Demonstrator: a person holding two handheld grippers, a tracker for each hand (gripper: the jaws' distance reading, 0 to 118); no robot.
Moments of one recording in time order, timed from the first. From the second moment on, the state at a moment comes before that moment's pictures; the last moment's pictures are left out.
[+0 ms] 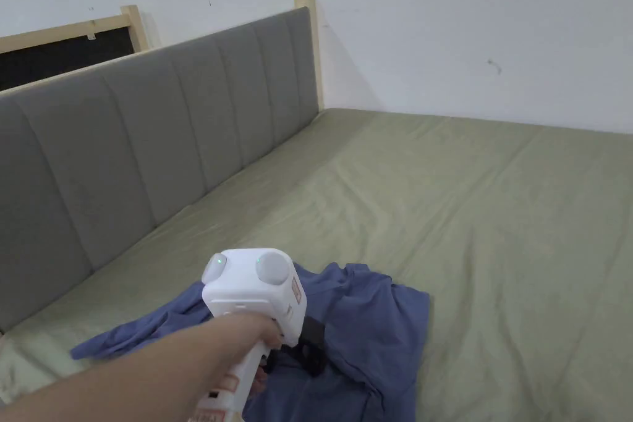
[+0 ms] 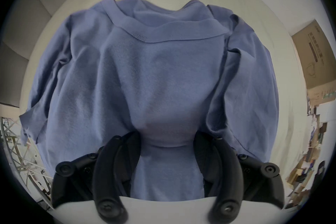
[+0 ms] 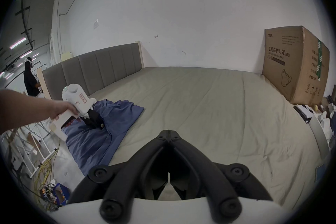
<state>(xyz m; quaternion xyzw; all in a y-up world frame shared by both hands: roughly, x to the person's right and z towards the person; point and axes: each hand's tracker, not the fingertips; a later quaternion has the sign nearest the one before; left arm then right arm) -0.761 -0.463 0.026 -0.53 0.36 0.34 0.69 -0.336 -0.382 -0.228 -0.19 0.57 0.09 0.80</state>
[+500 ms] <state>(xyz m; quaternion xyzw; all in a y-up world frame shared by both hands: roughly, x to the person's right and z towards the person) -0.717 -0.340 0.046 -0.43 0.38 0.26 0.77 -0.296 -0.334 -0.233 -0.17 0.55 0.06 0.81</state>
